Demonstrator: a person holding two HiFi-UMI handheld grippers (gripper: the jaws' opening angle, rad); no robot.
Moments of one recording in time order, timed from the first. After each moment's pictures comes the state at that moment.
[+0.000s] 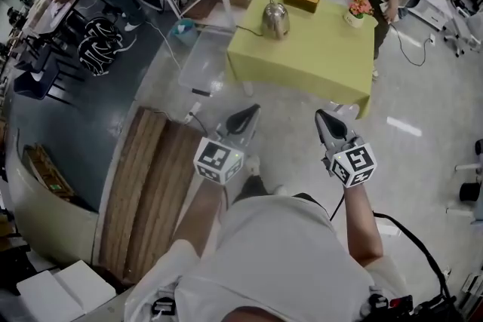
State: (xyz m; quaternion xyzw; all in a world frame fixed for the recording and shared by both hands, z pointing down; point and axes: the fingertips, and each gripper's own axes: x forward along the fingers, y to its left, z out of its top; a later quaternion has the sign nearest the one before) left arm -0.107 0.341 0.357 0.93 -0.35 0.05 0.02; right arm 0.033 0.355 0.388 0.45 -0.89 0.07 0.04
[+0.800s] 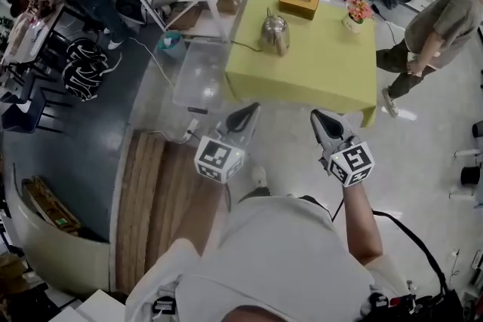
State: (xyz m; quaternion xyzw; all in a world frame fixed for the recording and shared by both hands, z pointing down) left arm -0.153 0.184 0.366 0.95 -0.31 0.06 0.03; right arm -0.028 0.217 0.394 0.47 -0.88 0.08 0.05
